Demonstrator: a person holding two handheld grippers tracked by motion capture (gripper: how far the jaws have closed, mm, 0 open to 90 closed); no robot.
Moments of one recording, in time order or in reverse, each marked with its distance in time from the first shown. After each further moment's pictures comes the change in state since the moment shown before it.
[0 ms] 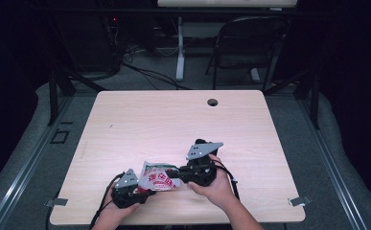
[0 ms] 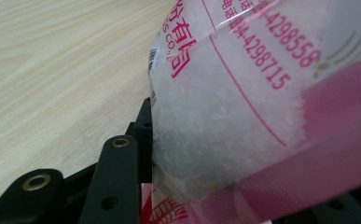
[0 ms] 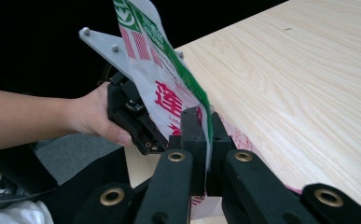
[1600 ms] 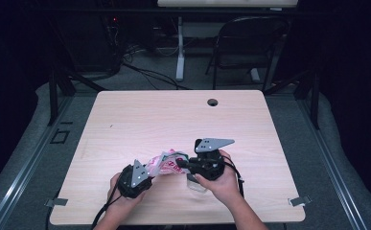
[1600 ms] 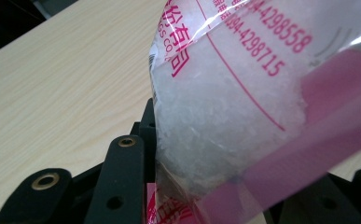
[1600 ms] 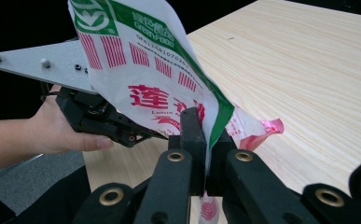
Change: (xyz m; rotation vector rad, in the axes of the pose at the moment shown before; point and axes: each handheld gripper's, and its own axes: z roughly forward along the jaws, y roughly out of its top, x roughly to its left) left arm -0.015 0.040 0.007 -0.002 0.367 0.208; right arm -0.013 0.000 -0.019 -0.051 -0.165 0.055
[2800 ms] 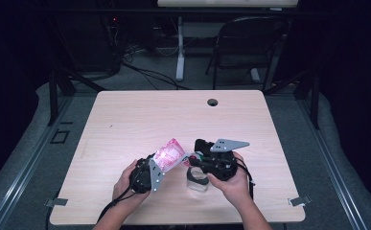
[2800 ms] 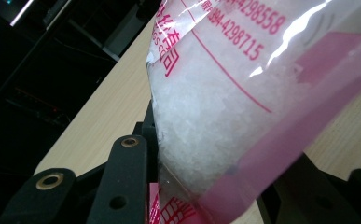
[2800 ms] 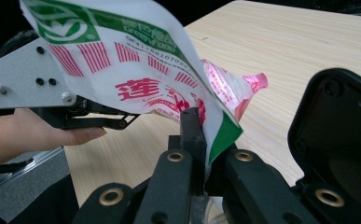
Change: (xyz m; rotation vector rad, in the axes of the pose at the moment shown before) left arm -0.022 0.030 0.007 0.007 0.241 0.307; right arm -0.018 -0.017 -0.023 -0.033 -0.063 0.054
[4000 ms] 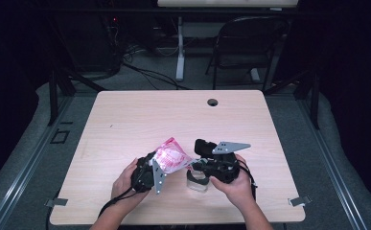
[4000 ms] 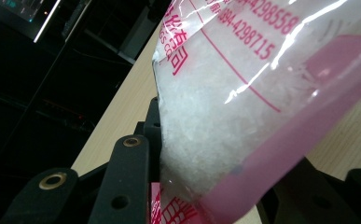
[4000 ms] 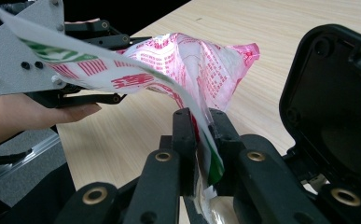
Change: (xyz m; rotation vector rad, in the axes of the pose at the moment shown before) left arm -0.001 0.002 0.002 0.008 0.072 0.107; right arm -0.004 -0.010 -0.002 0.058 -0.020 0.028
